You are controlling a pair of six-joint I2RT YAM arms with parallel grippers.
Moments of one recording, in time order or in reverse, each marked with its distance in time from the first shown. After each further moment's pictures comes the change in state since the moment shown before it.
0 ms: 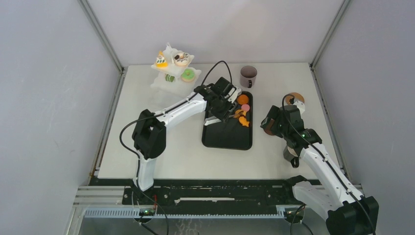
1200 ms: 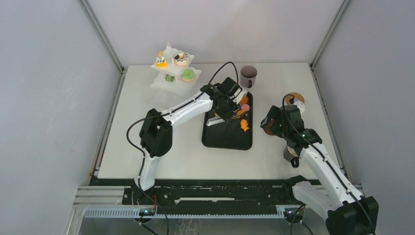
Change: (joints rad) left arm -0.031 0.091 0.125 -0.061 -0.017 0.036; right arm -0.005 0.001 0.000 0.002 -0.014 0.000
